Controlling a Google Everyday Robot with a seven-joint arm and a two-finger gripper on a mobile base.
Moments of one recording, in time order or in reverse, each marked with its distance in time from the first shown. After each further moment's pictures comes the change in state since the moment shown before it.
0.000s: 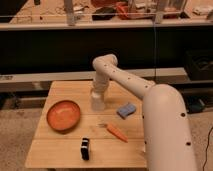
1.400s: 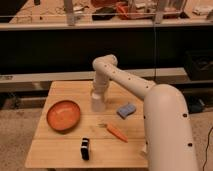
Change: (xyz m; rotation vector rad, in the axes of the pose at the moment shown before) arm -0.003 0.003 0.000 -0.007 0.000 -0.014
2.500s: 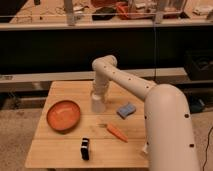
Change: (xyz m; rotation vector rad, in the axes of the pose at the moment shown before) arm -0.006 0.004 0.002 -0.011 0.002 -0.029
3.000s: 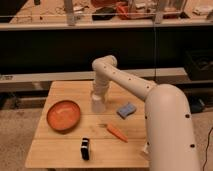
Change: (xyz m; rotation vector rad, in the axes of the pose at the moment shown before) arm -0.001 0.001 -0.002 -0.005 -0.002 -0.002
